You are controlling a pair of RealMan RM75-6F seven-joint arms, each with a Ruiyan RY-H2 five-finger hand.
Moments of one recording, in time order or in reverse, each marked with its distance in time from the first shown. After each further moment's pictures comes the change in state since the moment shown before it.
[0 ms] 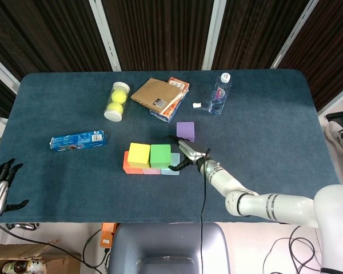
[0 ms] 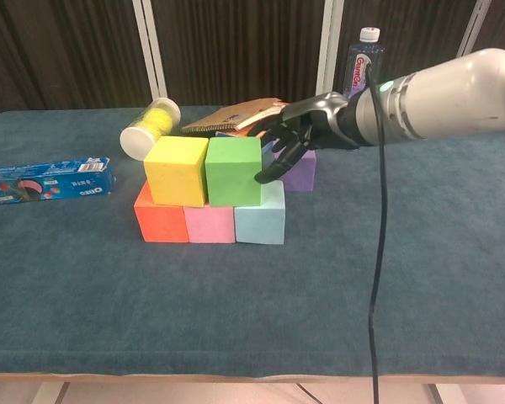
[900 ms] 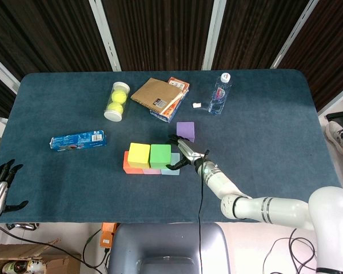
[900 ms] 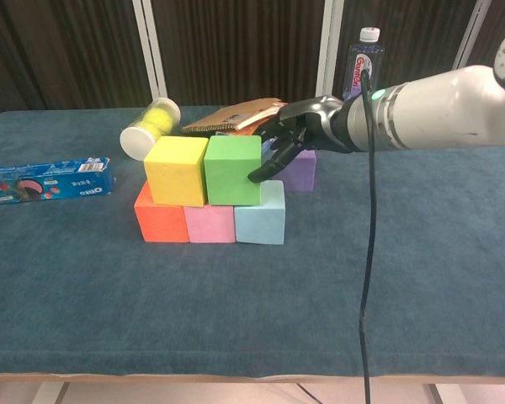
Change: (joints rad) left arm 0.000 0.006 0.006 0.004 0.011 -0.006 -0.020; right arm -0.028 -0.050 0.038 -0.003 0.023 0.082 -0.042
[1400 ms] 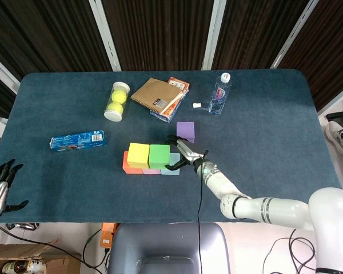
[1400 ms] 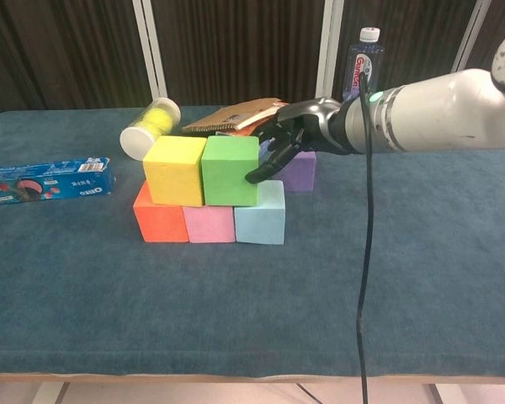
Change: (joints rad) left arm 0.000 -0.001 0.000 0.002 -0.002 -0.001 -0.001; right arm -0.013 -0.019 0.019 0.019 -0.014 -0.021 0.002
